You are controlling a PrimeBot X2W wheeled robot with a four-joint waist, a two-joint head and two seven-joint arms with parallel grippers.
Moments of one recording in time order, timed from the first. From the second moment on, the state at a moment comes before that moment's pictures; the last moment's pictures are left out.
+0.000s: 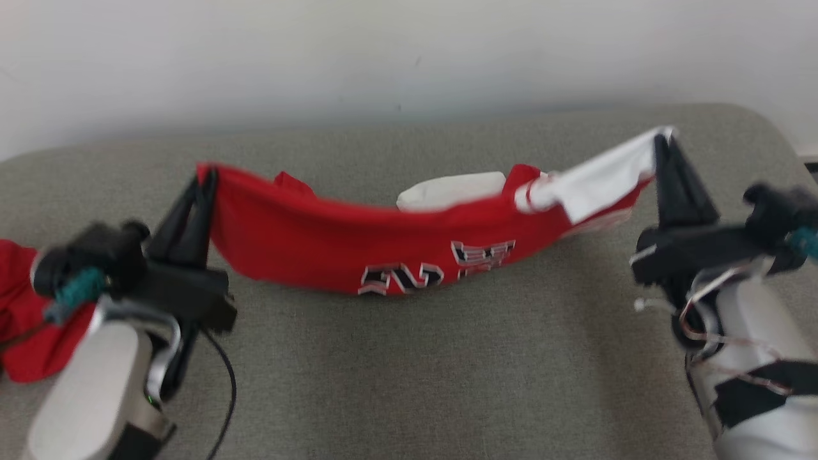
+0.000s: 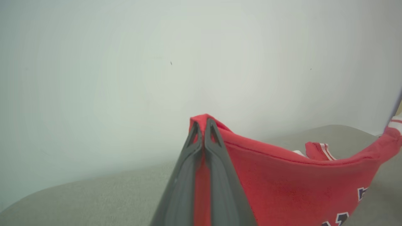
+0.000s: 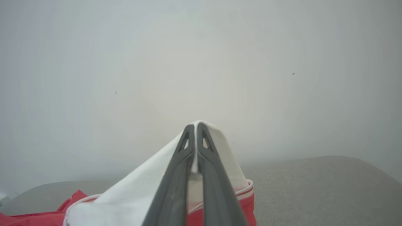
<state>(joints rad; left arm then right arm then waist) -0.47 0.31 -0.26 0.34 -0.39 -0.13 -0.22 -0.48 -0.25 0.07 0.38 0.40 0.13 -0.21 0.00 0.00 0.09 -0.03</state>
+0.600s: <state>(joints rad) -1.54 0.51 -0.52 0.48 -0.63 -0.13 -0.03 -1.51 -0.32 0.13 0.64 0.44 0.13 -0.04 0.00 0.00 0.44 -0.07</state>
